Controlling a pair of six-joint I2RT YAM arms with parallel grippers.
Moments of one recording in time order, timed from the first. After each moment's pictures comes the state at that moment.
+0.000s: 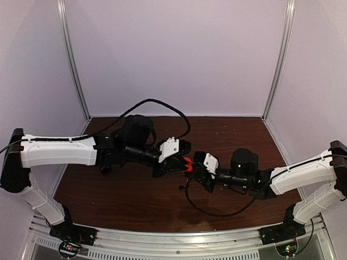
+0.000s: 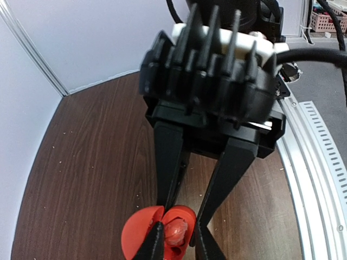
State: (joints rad) left arm -1.02 1.53 1.12 -0.10 0.40 0.50; right arm 1.02 1.38 0.53 0.67 -0.13 -0.23
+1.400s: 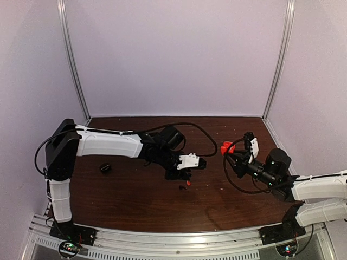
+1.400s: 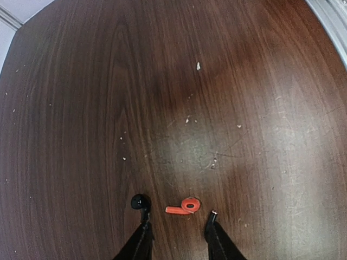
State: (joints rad) left arm -0.97 1.98 1.45 -0.40 0.29 0.72; right arm 0.63 1.07 0.24 0.77 -0.13 0.21
